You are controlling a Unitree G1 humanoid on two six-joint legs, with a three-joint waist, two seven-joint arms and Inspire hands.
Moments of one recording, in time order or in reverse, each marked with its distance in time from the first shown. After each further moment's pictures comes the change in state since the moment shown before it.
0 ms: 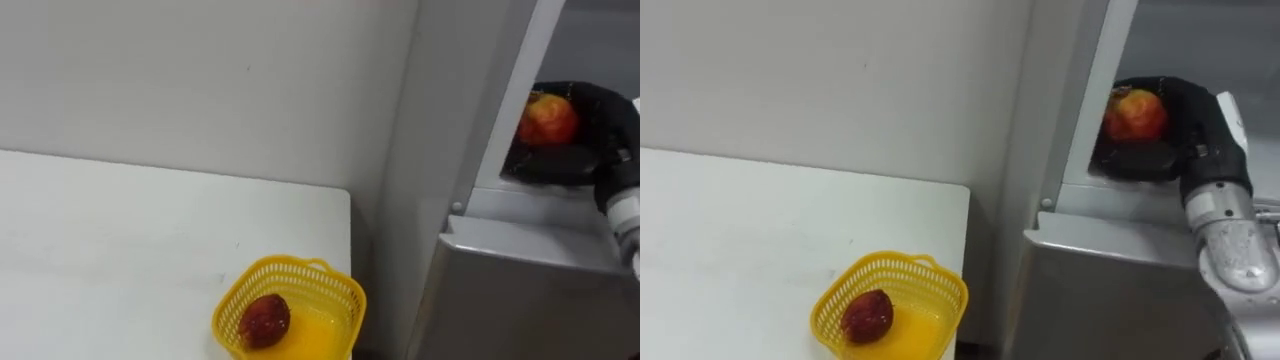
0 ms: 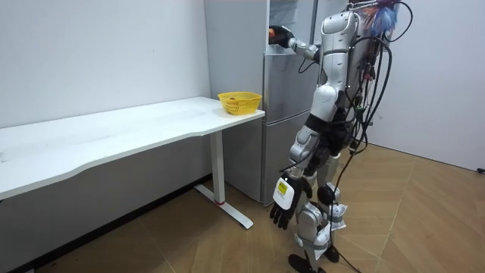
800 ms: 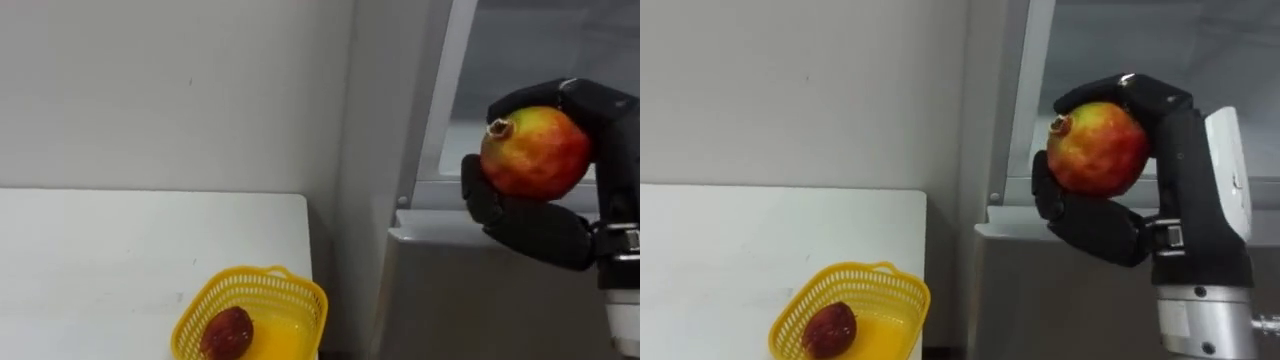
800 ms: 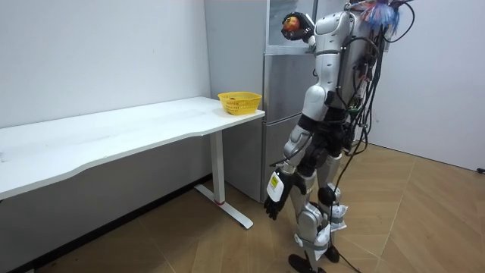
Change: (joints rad) left arm -0.031 -0.038 -0.049 0.063 0.001 -0.080 0.029; right arm 0.358 0.138 0.075 -0.606 -0.476 -0.132 -0.123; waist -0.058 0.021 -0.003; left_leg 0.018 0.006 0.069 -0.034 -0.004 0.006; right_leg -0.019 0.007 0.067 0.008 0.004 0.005
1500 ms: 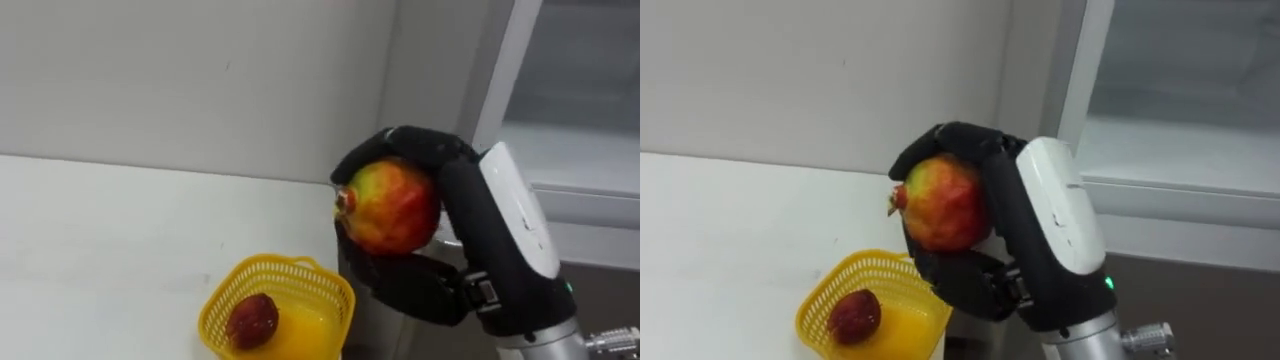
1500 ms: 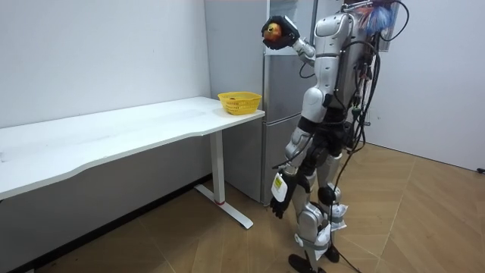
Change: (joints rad) left arm -0.078 0.009 -0.082 0.036 0.000 -0.017 -0.027; right arm -0.089 0.002 0.277 0.009 -0.181 -0.037 0.067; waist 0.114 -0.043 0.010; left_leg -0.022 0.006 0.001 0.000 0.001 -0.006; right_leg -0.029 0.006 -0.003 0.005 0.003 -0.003
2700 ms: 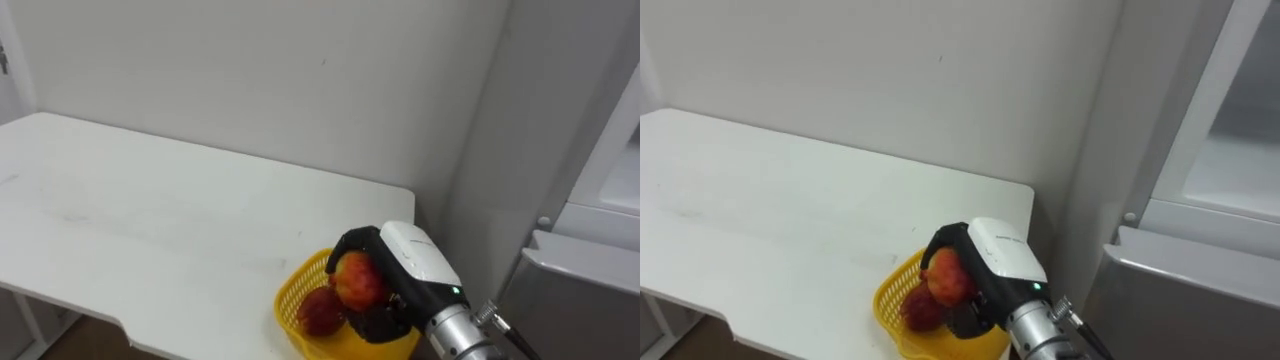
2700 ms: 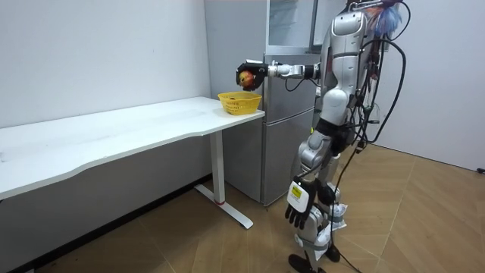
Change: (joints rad) left arm 0.027 0.006 0.014 -0.071 0.008 0.051 -0.082; right arm -0.179 0.043 0.106 0.644 -0.040 0.137 0.162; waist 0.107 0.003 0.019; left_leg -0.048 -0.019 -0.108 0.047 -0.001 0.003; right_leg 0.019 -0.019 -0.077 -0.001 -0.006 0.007
